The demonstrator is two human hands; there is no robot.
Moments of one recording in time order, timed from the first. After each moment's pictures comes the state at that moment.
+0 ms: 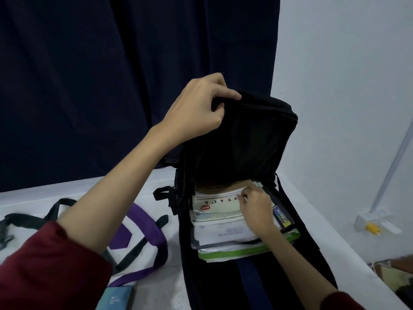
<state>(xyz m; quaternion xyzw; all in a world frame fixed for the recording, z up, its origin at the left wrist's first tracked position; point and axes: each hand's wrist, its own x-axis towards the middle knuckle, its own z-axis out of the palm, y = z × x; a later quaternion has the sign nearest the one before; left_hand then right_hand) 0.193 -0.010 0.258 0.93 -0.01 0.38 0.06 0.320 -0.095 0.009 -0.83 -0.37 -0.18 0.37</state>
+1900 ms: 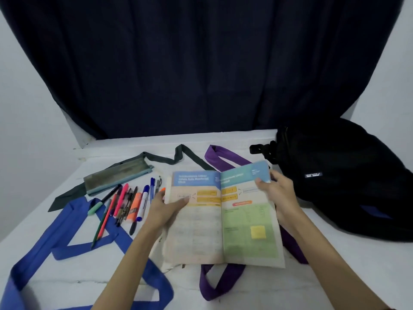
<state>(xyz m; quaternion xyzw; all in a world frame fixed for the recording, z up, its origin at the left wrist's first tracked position) -0.244 0.117 0.026 0.61 0.47 0.29 0.57 -0.039 -0.045 0.059 -0.62 -0.22 0.26 0.70</state>
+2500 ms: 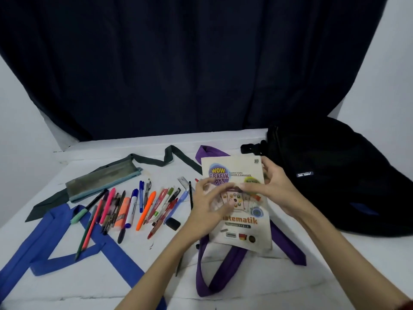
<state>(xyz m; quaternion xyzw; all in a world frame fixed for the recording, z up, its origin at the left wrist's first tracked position) -0.179 0.058 0.032 0.83 0.21 0.25 0.44 -0.032 -0.054 0.088 -0.63 -0.41 0.27 0.60</state>
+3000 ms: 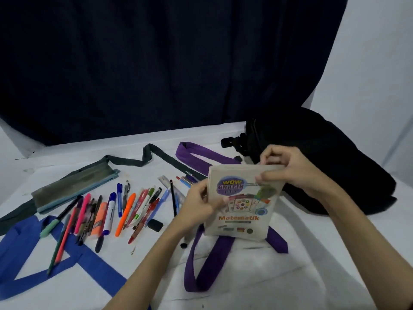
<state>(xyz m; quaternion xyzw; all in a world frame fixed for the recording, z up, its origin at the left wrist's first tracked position) -0.158 0.049 0.050 0.78 0.13 0.22 0.57 0.002 -0.109 0.120 -0.68 -0.46 0.21 0.53</state>
